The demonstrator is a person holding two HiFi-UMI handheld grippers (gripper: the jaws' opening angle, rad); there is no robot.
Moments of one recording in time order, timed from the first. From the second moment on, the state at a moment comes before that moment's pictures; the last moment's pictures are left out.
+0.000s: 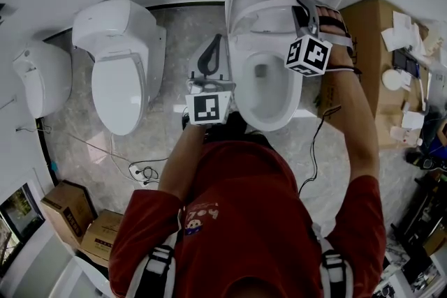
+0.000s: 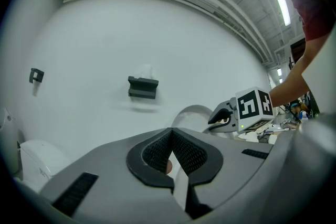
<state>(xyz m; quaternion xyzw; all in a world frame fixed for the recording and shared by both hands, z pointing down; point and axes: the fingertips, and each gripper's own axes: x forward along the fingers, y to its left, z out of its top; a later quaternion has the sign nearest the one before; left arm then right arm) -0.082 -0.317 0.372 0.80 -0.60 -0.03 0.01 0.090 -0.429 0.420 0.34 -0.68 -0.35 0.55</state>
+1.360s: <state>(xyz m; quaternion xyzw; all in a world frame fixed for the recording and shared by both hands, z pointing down) -0.100 -0.308 0.370 0.79 -0.62 -0.03 0.01 0.088 -0.472 0.423 0.35 -0.66 -0.34 0.57</state>
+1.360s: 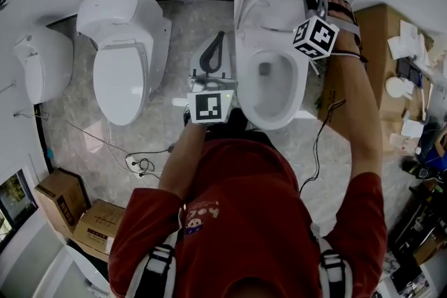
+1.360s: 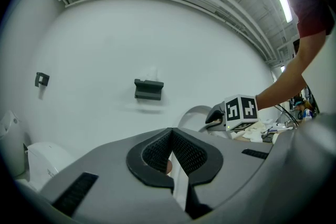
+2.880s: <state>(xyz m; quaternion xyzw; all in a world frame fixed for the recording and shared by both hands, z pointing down) -0.012 -0.113 0.320 0.80 -0.59 -0.01 -0.03 0.181 -0.155 0.441 0.53 -0.79 0.05 0.31</state>
